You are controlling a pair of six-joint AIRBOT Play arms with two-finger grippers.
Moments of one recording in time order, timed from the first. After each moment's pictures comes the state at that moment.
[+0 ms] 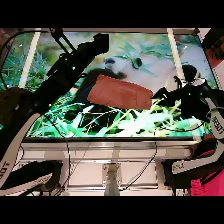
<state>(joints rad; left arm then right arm) -0.56 -1.26 1.29 2.32 -0.07 -2.95 -0.28 -1.68 1.17 -0.83 1.32 1.30</state>
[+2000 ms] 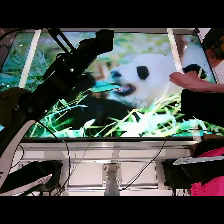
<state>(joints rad) -0.61 -1.21 1.29 2.32 -0.07 -2.95 -1.02 -1.73 2.02 -1.04 1.70 1.52</state>
